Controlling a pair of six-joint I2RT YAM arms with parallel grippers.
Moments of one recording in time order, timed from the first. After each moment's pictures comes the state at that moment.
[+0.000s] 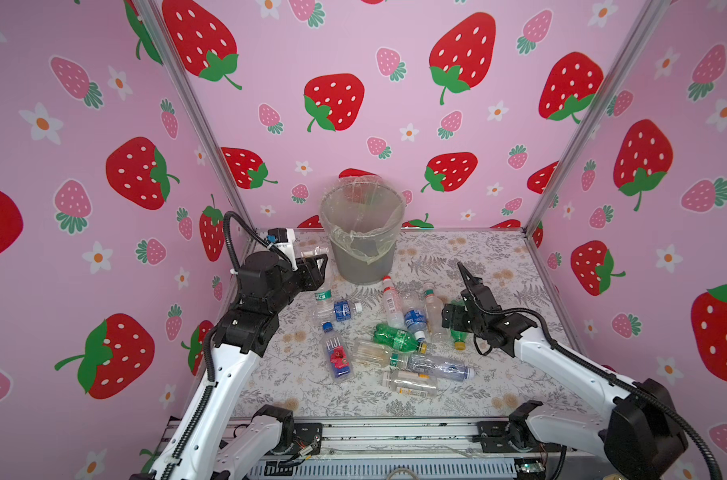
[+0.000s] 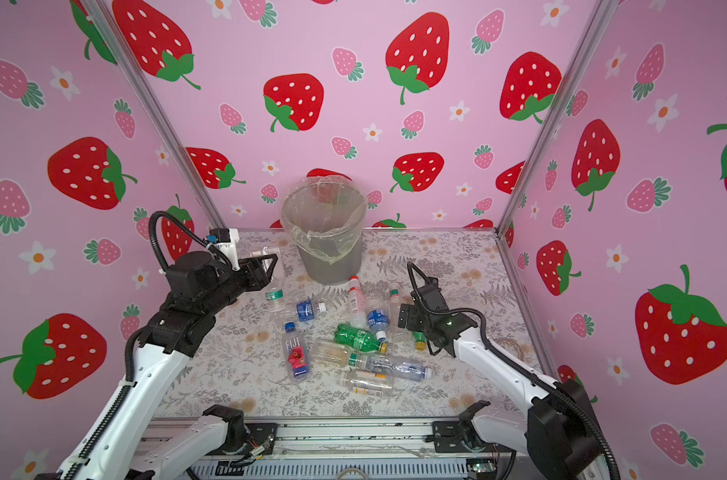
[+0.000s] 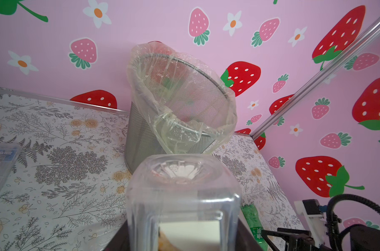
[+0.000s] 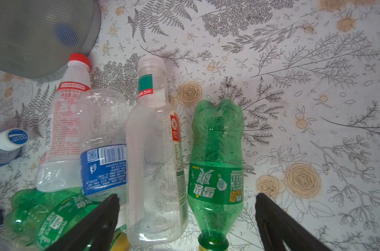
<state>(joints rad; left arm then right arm) -0.21 1.01 1.14 -0.43 0.17 -0.39 0.62 1.18 0.75 -0.45 0.21 0.56</state>
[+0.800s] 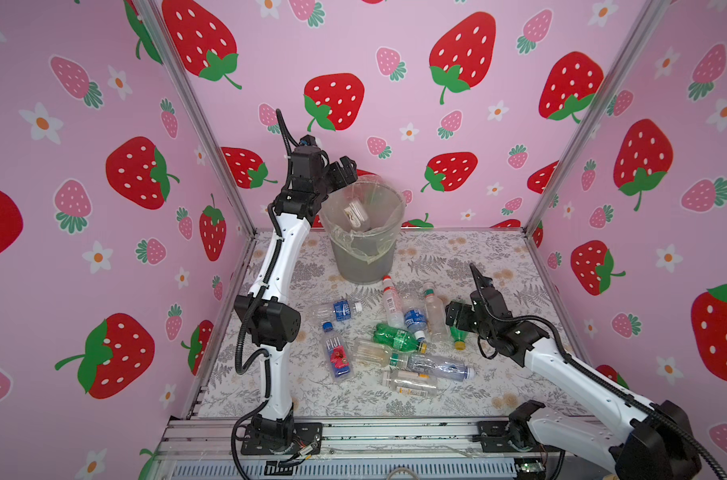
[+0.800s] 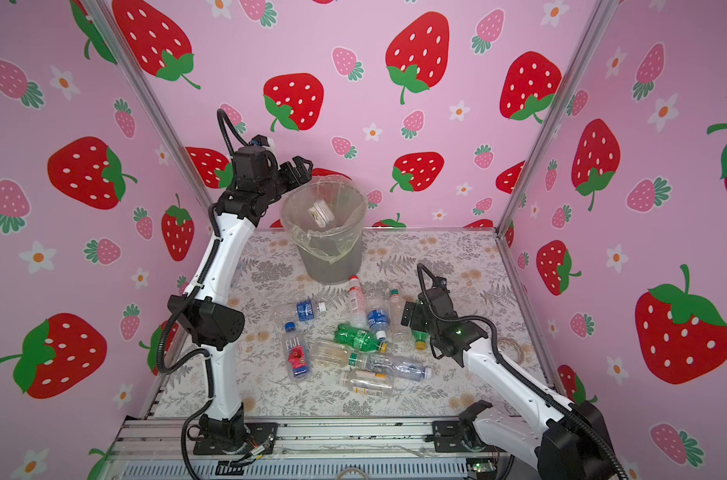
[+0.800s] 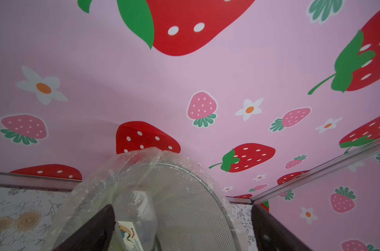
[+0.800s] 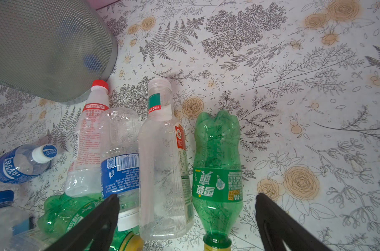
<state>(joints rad) -0.21 2.10 2.45 -0.59 0.12 -0.53 0.61 1.07 0.70 -0.40 0.22 0.59</state>
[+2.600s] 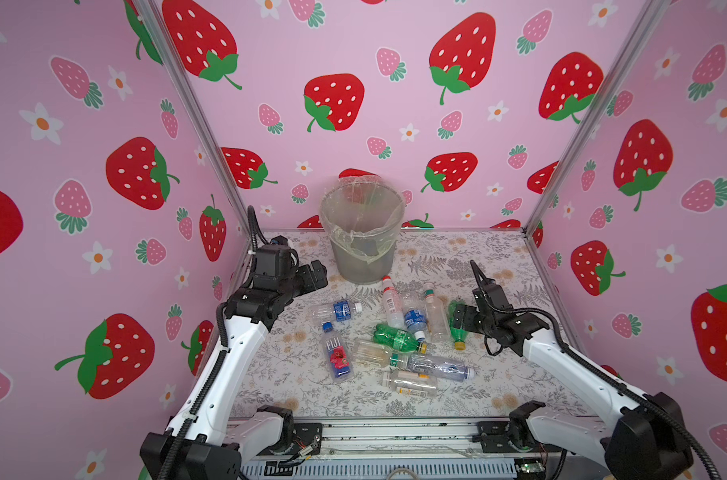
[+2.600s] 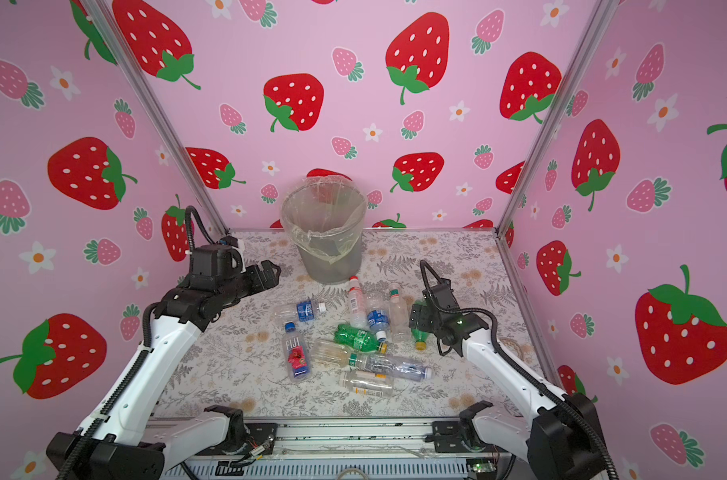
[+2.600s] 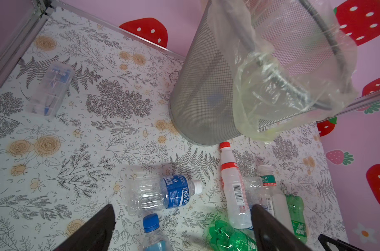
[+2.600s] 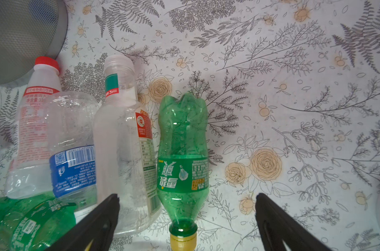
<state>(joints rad) -0.15 1.11 1.14 -0.70 0.06 -0.46 0.51 1.14 0.76 -0.55 0.20 0.52</state>
